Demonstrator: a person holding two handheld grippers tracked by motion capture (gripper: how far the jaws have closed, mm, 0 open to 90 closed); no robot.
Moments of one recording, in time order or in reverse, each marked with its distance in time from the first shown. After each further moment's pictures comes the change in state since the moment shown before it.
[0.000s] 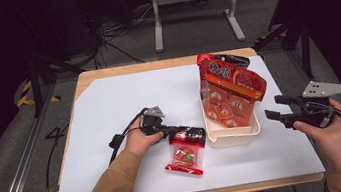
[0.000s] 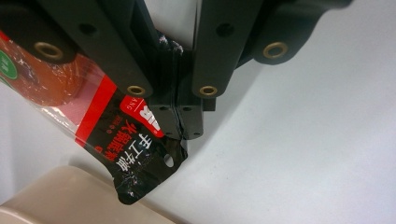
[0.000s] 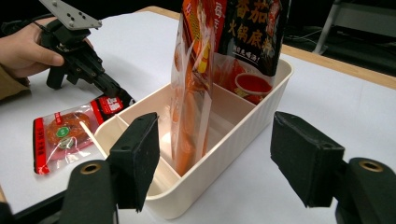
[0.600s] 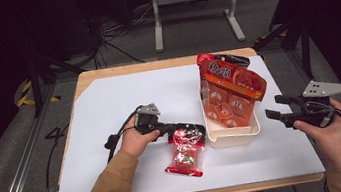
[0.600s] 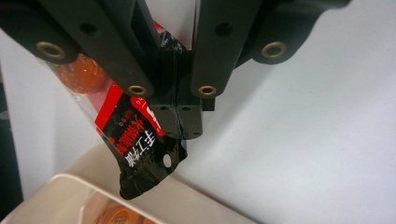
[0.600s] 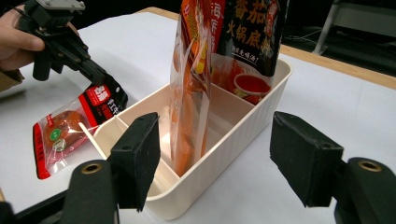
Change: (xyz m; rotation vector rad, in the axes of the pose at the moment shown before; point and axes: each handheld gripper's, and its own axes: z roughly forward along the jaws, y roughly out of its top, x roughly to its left) left arm -0.014 0.009 -0.030 -0.072 -0.025 0.007; right arm -0.001 0.000 0.000 -0.006 0.002 0.007
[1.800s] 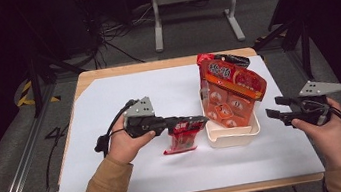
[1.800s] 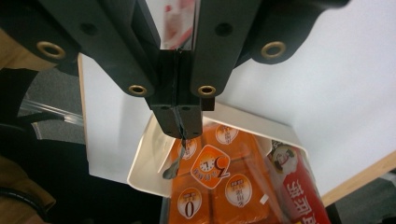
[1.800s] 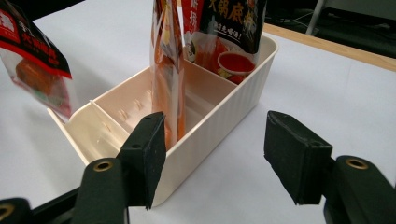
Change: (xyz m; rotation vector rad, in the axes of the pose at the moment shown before) left arm -0.074 0.045 -0.063 -0.138 0.035 0.225; right arm -0.011 -0.008 0.008 0.065 -0.041 0.022
